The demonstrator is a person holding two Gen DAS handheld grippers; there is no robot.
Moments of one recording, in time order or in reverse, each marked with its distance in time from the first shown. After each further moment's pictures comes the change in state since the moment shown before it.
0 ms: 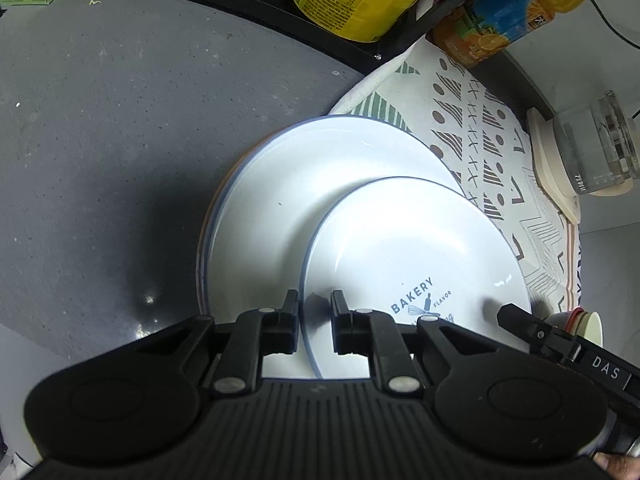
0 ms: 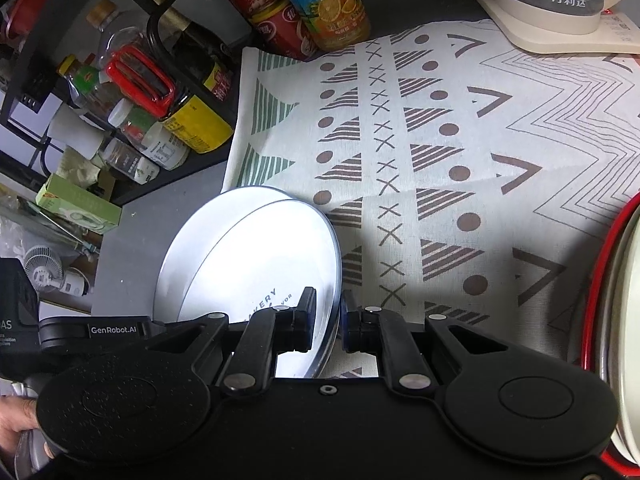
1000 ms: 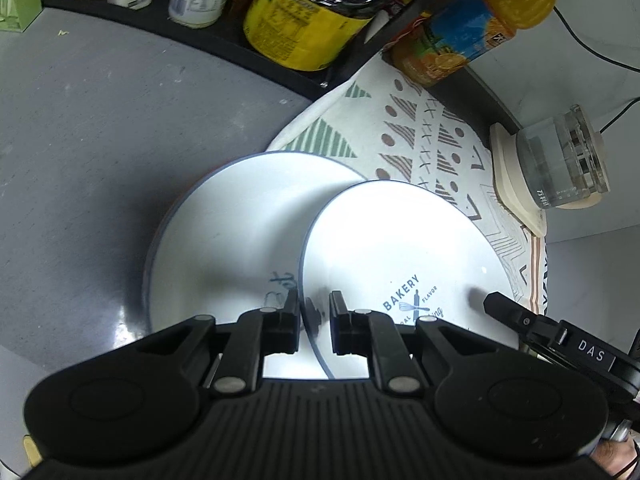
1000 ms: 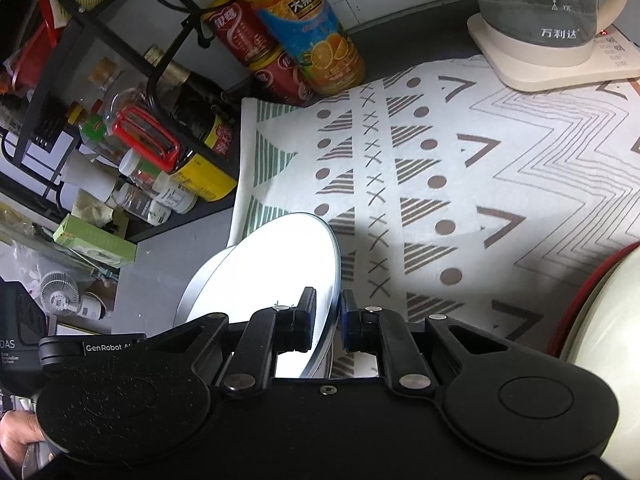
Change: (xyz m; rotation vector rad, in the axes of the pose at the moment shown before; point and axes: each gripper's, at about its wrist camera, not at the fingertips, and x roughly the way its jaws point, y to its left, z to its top) left arm -0.019 -0.024 0.011 -0.003 -0.025 -0.077; right arm -0.023 -0.020 0.031 0.034 -0.052 0.056
